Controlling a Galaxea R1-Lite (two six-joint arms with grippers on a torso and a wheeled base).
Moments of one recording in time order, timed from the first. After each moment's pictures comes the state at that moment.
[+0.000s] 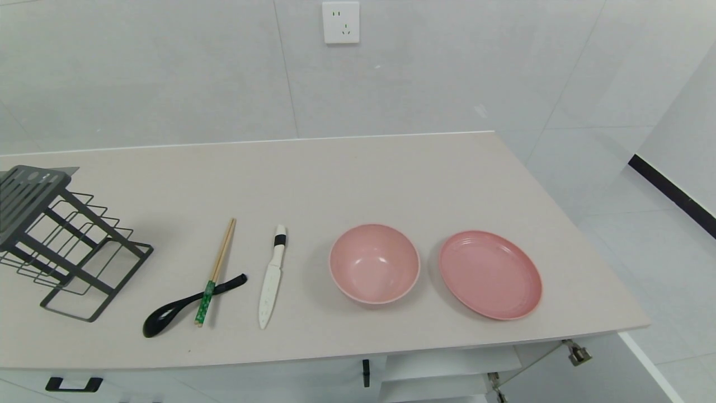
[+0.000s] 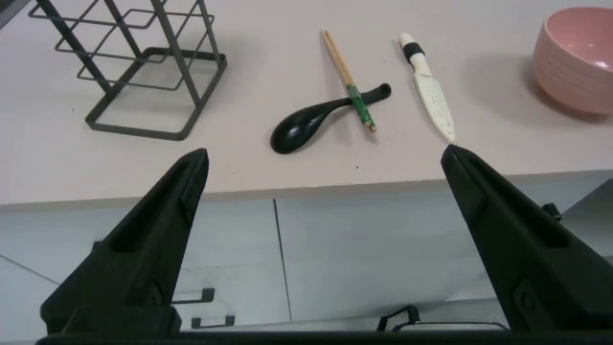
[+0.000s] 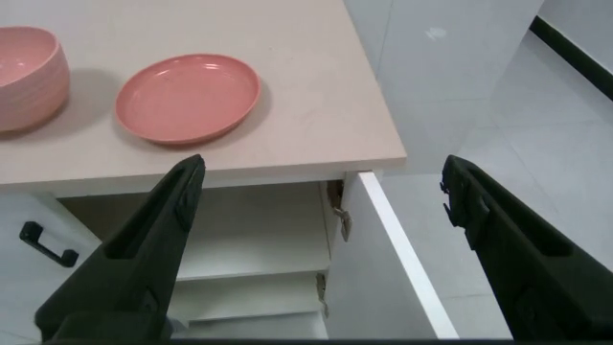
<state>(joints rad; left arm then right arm) 0.00 0.00 0.00 0.00 -0.03 0.00 0.00 0.00 0.00 0.00 -0.01 -0.01</state>
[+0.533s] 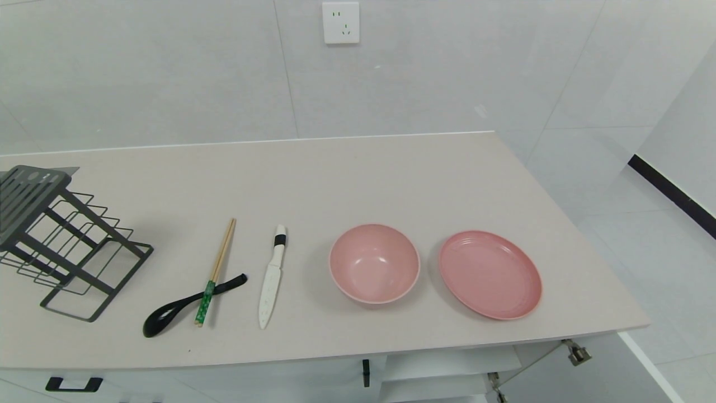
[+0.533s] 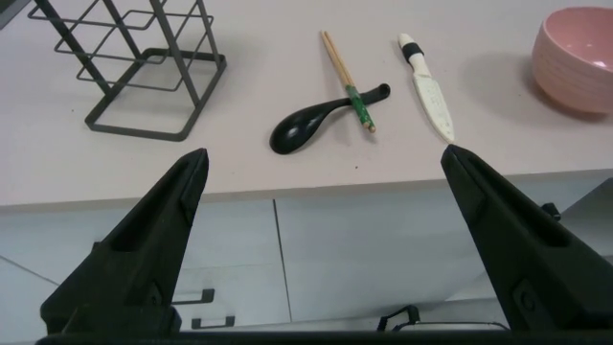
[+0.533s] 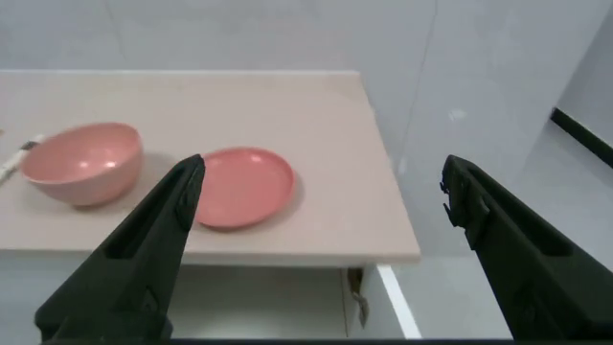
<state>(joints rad) 0.00 0.00 0.00 0.00 -0.03 0.01 0.00 0.08 -0.18 -0.11 0.13 -0.01</state>
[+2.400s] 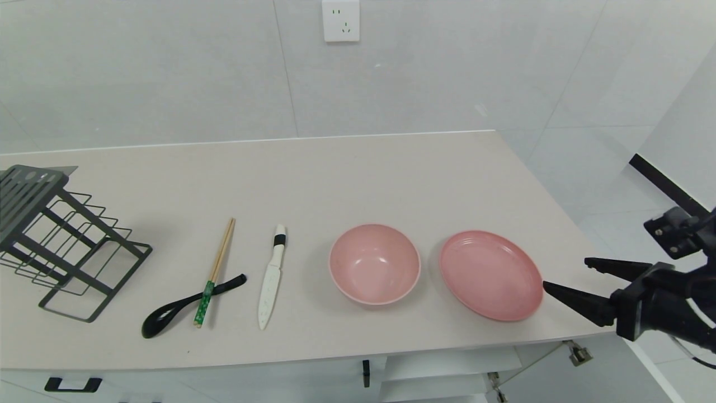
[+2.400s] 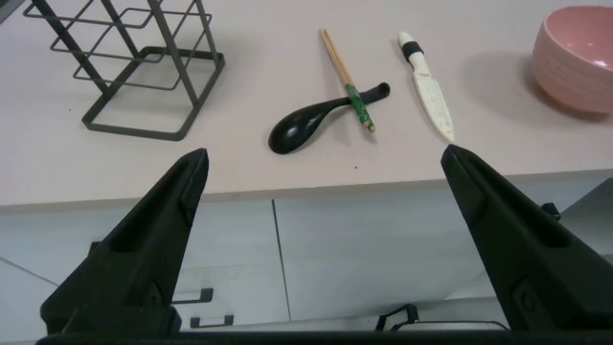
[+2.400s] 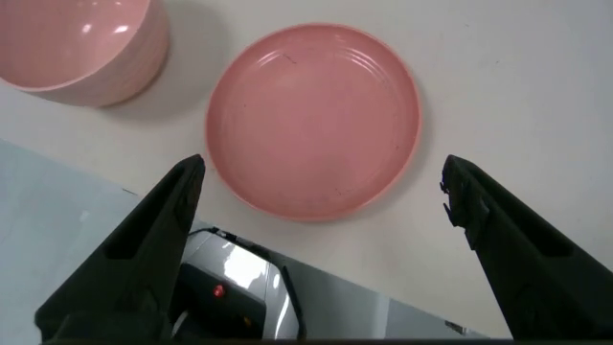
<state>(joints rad) 0.00 0.00 0.00 0.00 -0.03 0.00 0.10 1.37 -0.32 -0.61 0.36 -0.11</state>
